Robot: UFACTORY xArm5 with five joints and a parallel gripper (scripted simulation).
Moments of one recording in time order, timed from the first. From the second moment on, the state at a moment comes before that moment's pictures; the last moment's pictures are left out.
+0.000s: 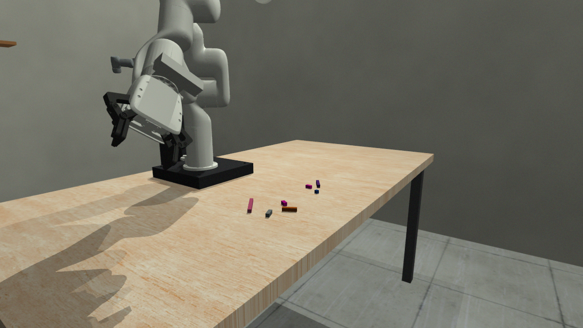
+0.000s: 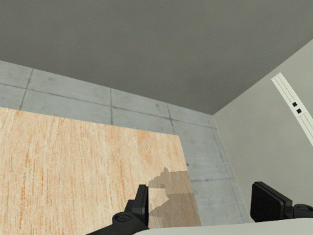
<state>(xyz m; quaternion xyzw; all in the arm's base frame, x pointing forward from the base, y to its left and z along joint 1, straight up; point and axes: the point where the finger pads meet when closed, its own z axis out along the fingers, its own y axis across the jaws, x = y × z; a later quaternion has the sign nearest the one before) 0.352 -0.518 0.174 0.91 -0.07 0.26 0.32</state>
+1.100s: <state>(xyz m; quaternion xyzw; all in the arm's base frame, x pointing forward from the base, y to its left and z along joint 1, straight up) 0.379 -0.289 0.072 0.94 -0.32 0.15 0.05</state>
